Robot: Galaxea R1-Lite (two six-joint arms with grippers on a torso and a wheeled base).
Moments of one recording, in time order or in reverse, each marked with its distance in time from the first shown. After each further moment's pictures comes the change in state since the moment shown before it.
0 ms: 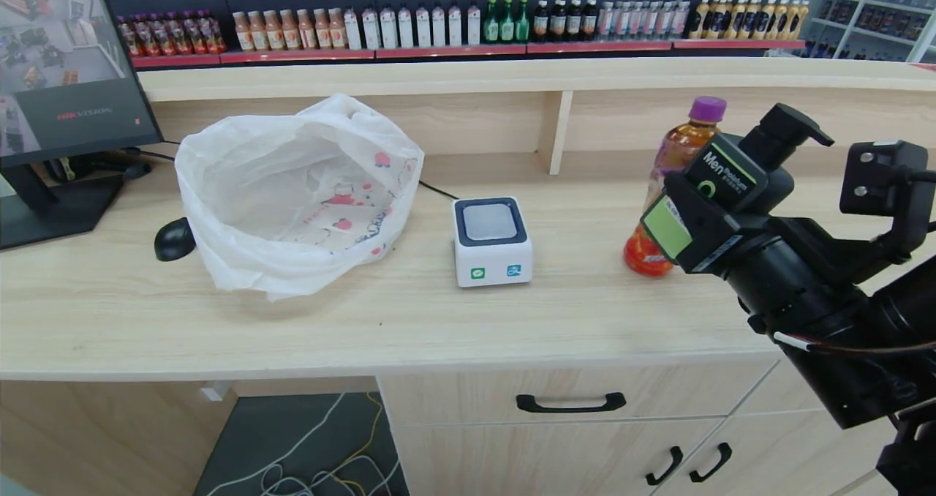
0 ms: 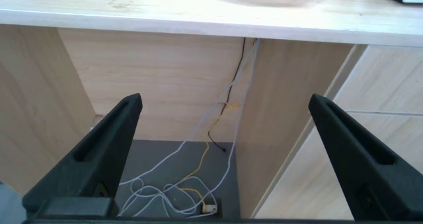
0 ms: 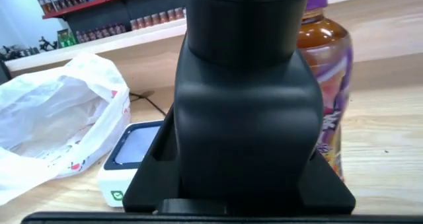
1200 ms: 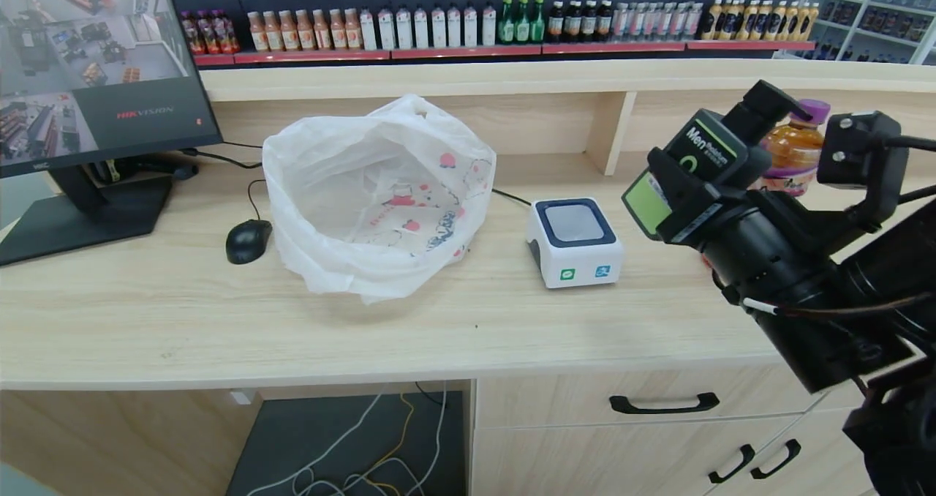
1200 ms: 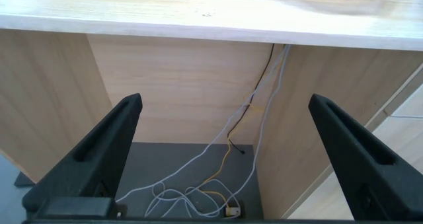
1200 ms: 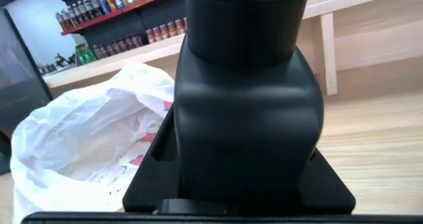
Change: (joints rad) left arm 0.000 0.000 0.000 0.000 0.000 0.001; right arm 0.003 0.042 -0.132 0.068 -0.003 0.083
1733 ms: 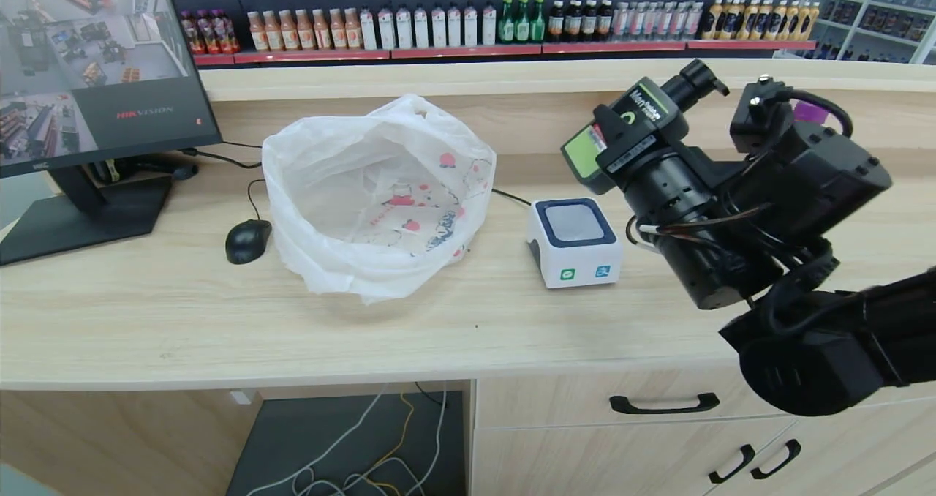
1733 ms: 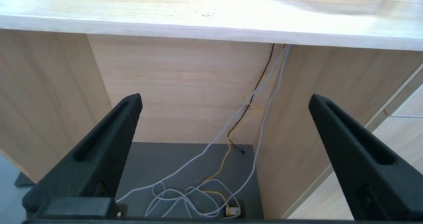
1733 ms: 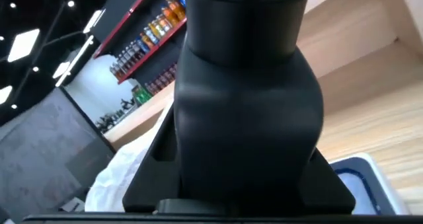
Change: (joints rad) left arm 0.001 0.000 0.000 0.000 0.000 0.000; right arm 0.002 0.195 -0.357 0.130 -0.001 0.385
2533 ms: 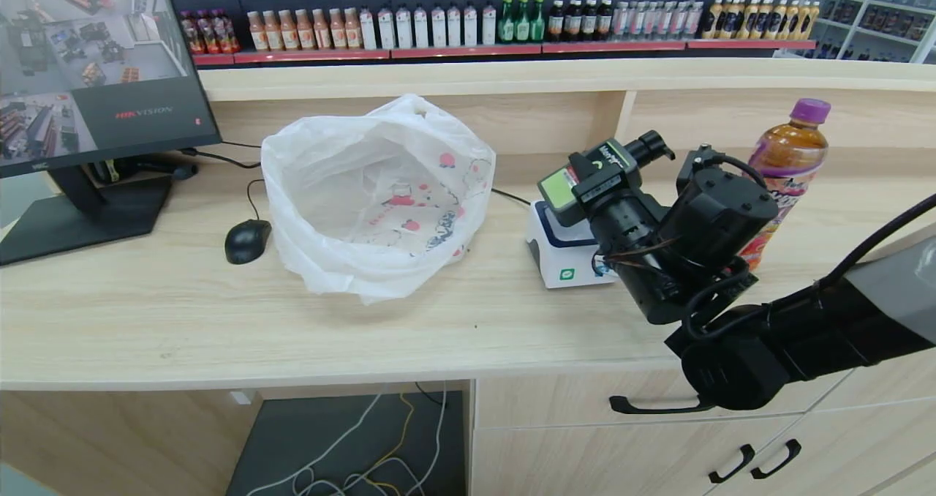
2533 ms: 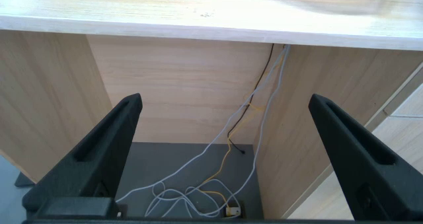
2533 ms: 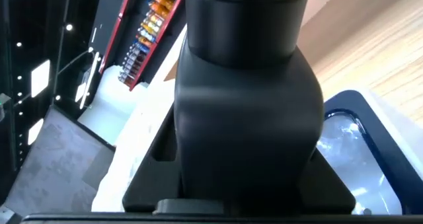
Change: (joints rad) left arm 0.000 0.000 0.000 0.000 0.000 0.000; right arm -0.025 0.145 -0.029 0.000 -0.005 0.289
